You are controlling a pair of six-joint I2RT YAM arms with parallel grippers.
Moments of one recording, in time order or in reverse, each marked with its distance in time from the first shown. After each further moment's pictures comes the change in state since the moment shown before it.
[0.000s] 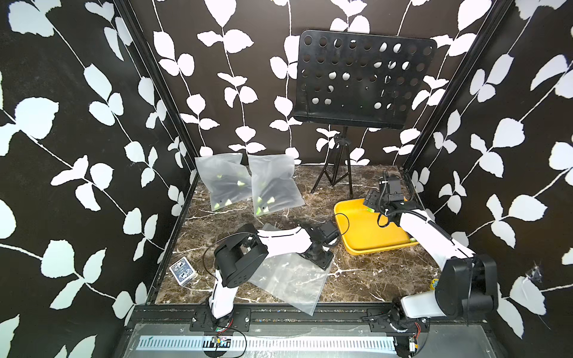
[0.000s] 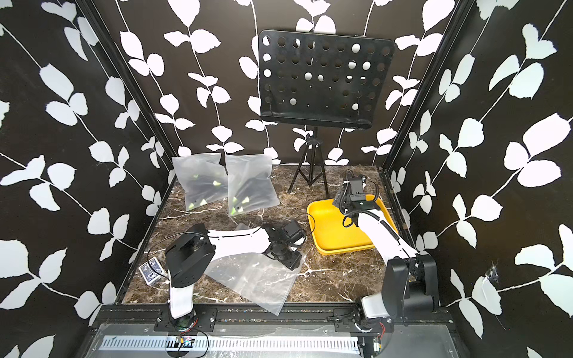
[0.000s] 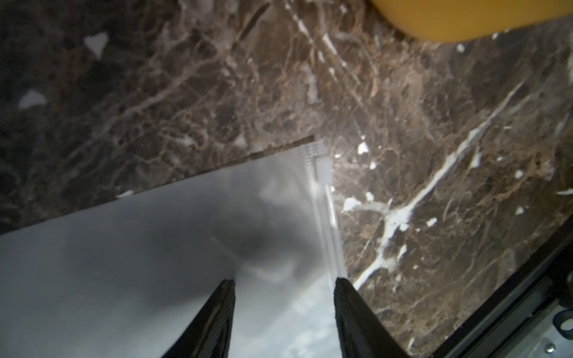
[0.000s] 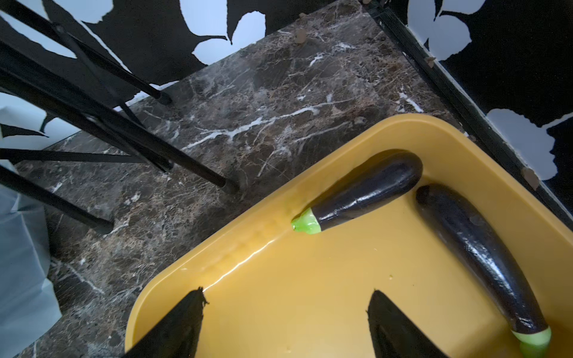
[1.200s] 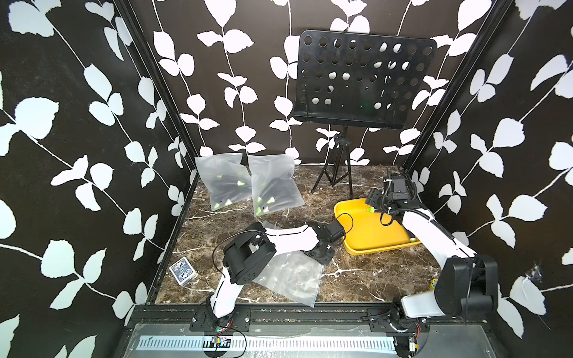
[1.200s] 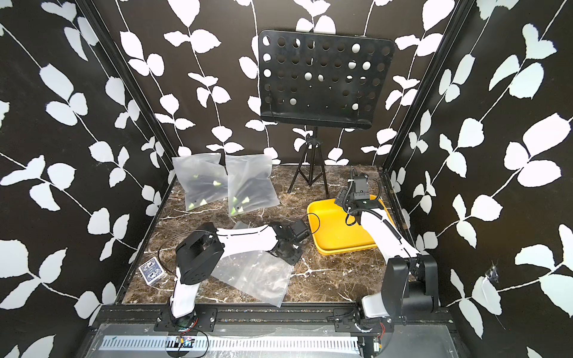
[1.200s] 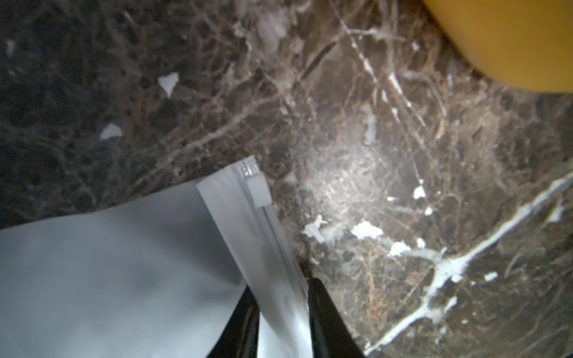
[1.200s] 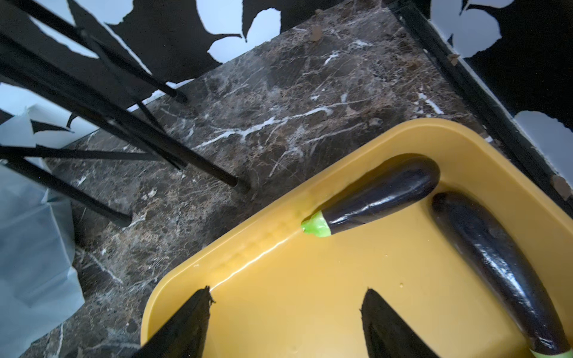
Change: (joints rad) left arm 0.022 0.072 0.097 -0.087 -0.145 -0.030; right arm -0.011 -0.009 0.013 0.006 -0.100 -0.042
